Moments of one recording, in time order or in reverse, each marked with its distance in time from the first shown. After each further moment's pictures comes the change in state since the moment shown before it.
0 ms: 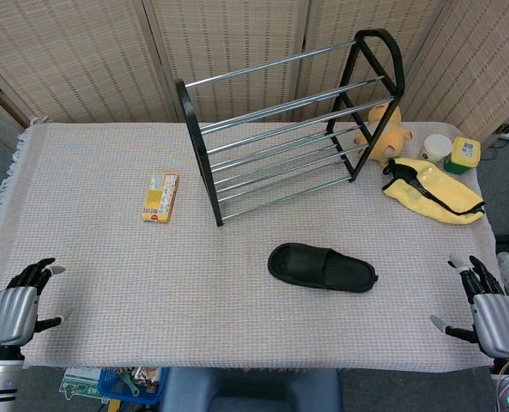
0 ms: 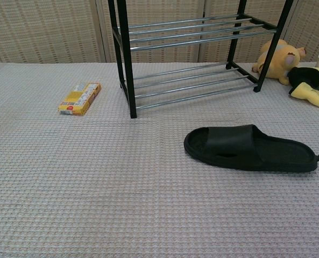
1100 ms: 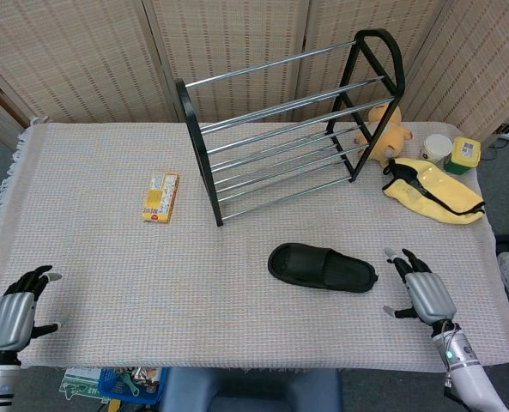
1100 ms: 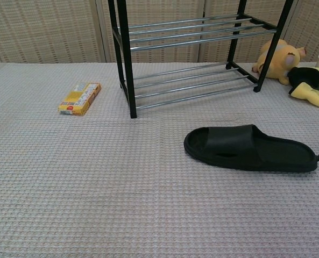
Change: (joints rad) left arm 0.016 0.003 0.019 0.021 -0.021 -0.025 -0.022; right arm 0.230 -0.147 0.054 0.057 0.154 -0.413 -0.148
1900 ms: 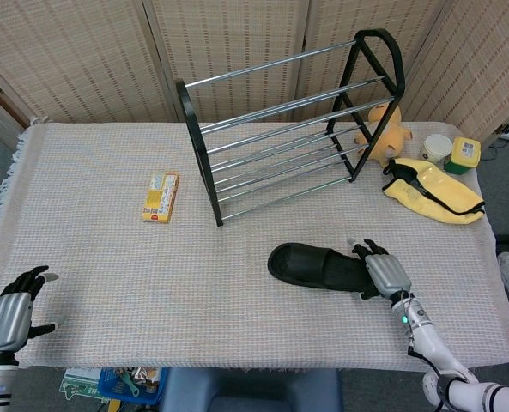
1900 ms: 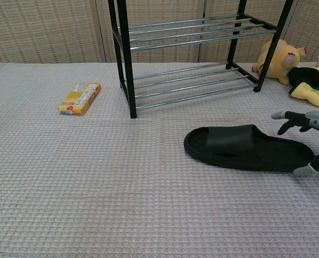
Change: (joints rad) left arm 0.005 0.002 -0.006 0.010 -0.007 0.002 -0.003; right arm 0.194 -0.149 0.052 0.129 0.188 -0.229 -0.069
